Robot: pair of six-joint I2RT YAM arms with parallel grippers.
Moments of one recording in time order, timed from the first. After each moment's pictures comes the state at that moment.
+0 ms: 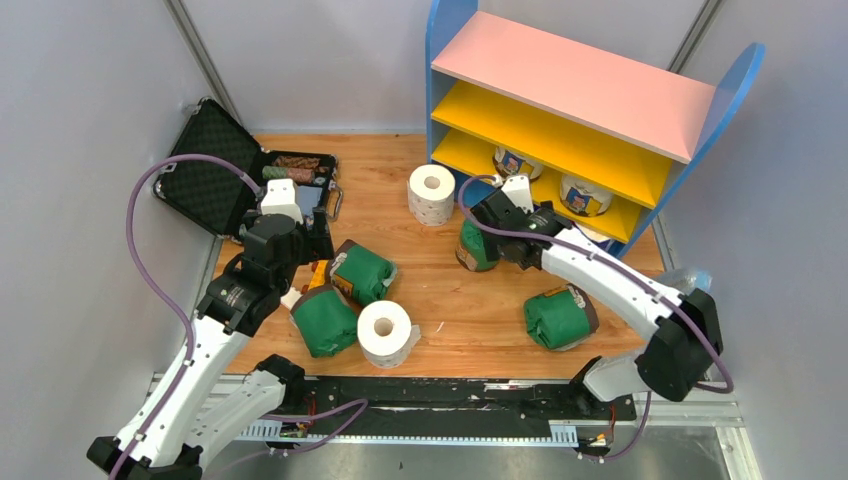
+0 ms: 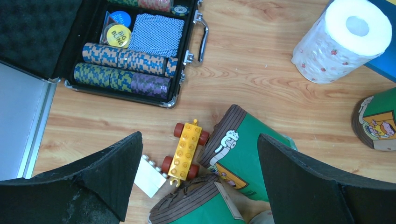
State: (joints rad) left arm -0.45 0.75 0.92 -0.63 -0.45 -0.27; right arm 0.71 1.45 1.22 -0.93 0.70 0.47
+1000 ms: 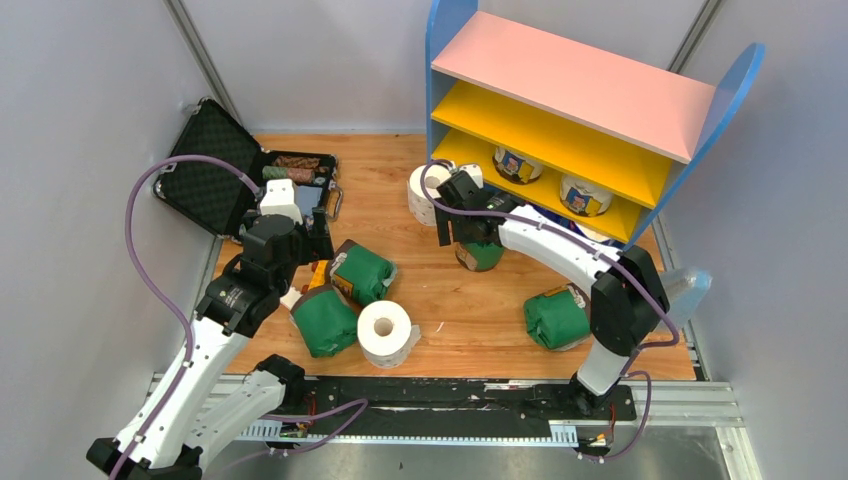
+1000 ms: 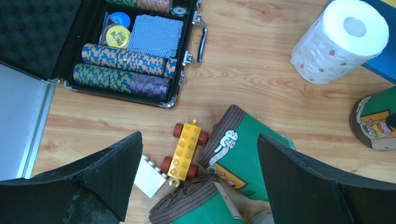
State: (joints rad) left arm -0.45 0.75 0.92 -0.63 -0.45 -0.27; right arm 0.73 1.69 1.38 -0.66 0.34 0.46
